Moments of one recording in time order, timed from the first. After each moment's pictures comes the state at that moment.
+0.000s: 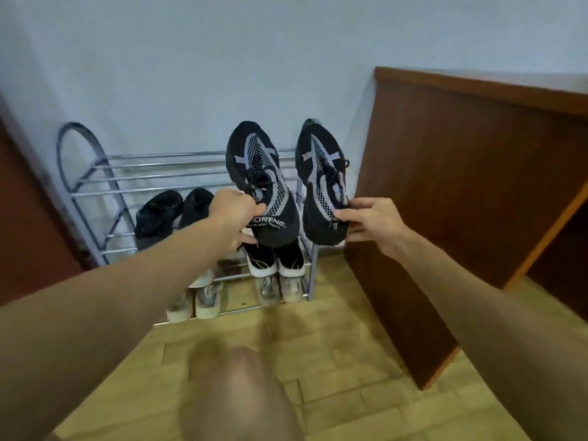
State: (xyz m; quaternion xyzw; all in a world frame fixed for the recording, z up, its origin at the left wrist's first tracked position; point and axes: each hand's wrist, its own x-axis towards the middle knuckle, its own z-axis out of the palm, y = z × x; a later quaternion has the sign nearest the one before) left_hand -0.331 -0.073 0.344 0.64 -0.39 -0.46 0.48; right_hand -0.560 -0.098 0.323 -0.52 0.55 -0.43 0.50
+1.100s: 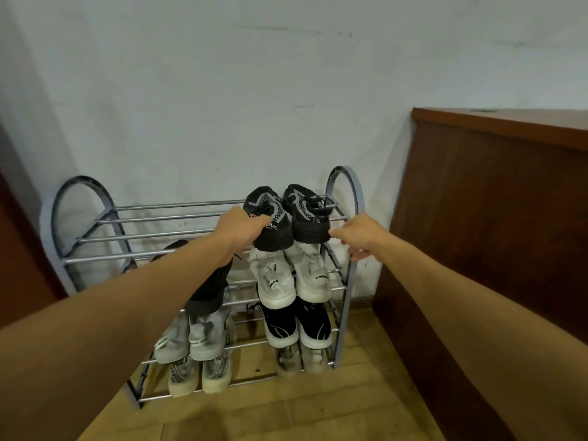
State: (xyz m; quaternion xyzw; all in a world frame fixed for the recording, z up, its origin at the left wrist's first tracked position) left_hand -0.272 -0.223 0.353 0.69 -0.52 -0.32 0.40; right_hand -0.490 -0.269 0.341 -0.63 0.66 -0.24 0.33
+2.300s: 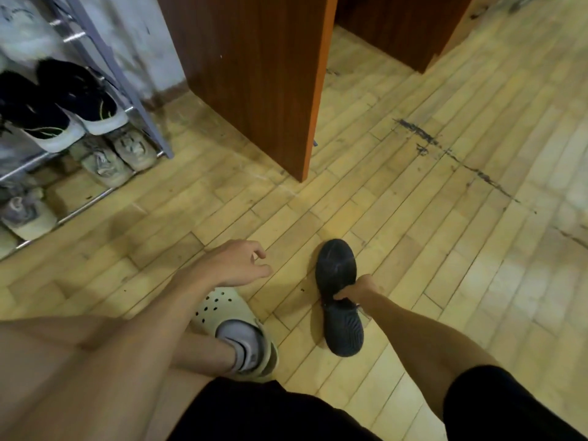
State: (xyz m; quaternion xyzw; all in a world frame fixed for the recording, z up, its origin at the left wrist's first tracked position) left_hand -0.493 0.088 0.071 0.45 -0.79 -0.35 -0.22; right_hand -0.716 0.246 -0.098 -0.11 0.87 -0.12 0.47
